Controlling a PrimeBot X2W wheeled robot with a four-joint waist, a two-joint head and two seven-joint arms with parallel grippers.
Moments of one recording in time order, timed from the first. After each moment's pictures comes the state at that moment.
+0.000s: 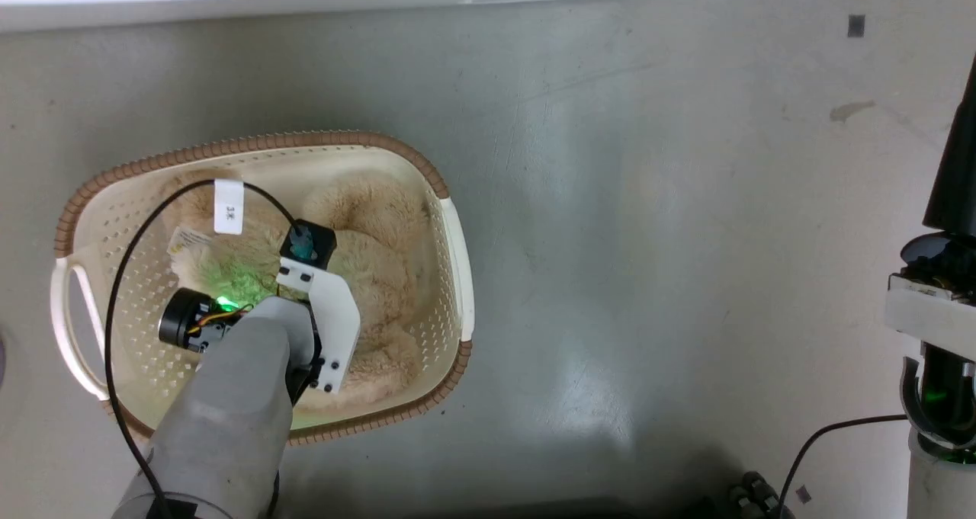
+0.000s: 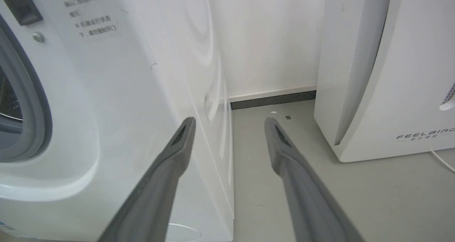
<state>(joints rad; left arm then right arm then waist) -0.83 0.15 -0.30 1.17 -0.07 -0.08 0.27 -0.36 -0.05 -0.11 -0.30 0.29 0.13 -0.24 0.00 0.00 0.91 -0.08</state>
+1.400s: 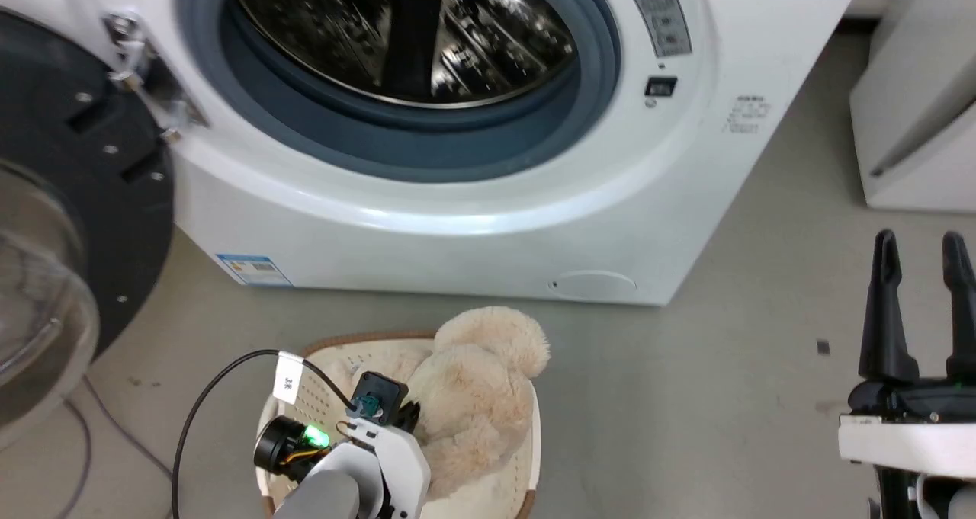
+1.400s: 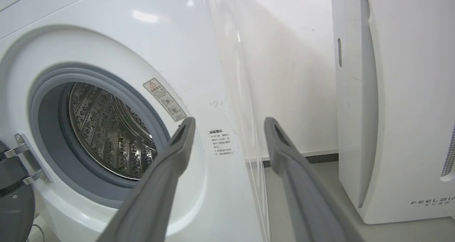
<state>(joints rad) -0.57 0.06 -0.52 1.22 -0.23 -0.13 -0.23 -0.07 -0.05 -0.13 -0.17 0.28 0.13 -0.26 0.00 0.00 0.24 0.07</state>
